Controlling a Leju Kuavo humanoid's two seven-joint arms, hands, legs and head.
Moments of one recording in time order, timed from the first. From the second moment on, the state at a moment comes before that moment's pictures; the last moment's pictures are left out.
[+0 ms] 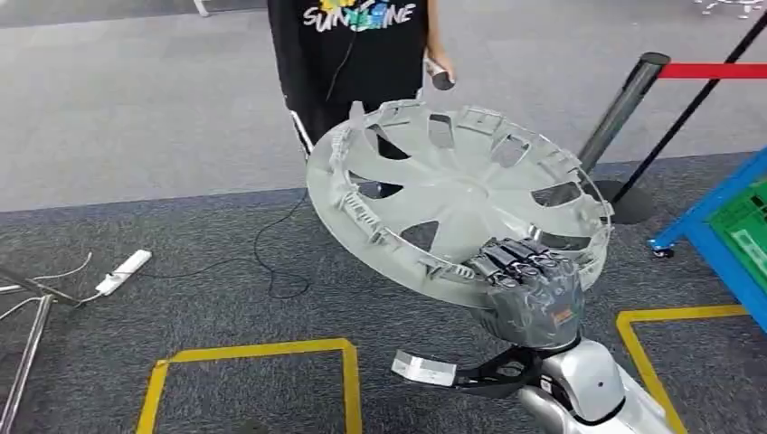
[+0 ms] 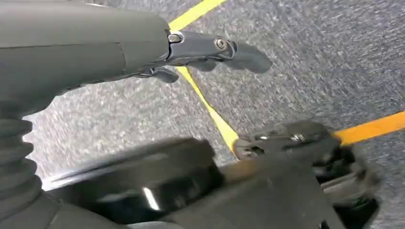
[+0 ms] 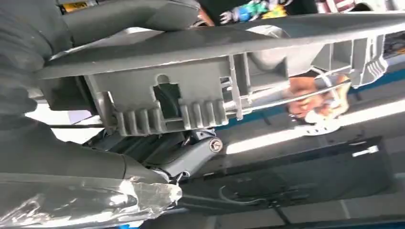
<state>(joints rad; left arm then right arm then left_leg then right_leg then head) -0.07 -0.06 -1.02 -0.14 0.75 0.39 -0.17 -0.07 -0.20 0.52 -1.85 1.35 -0.68 0.00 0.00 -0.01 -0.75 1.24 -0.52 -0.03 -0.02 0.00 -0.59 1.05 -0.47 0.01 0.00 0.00</state>
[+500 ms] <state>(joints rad) -0.07 -0.05 -1.03 -0.14 0.75 0.38 -0.17 -0.08 -0.20 0.52 -1.85 1.35 -0.66 0.00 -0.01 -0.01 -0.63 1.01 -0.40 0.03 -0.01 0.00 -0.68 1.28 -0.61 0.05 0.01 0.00</state>
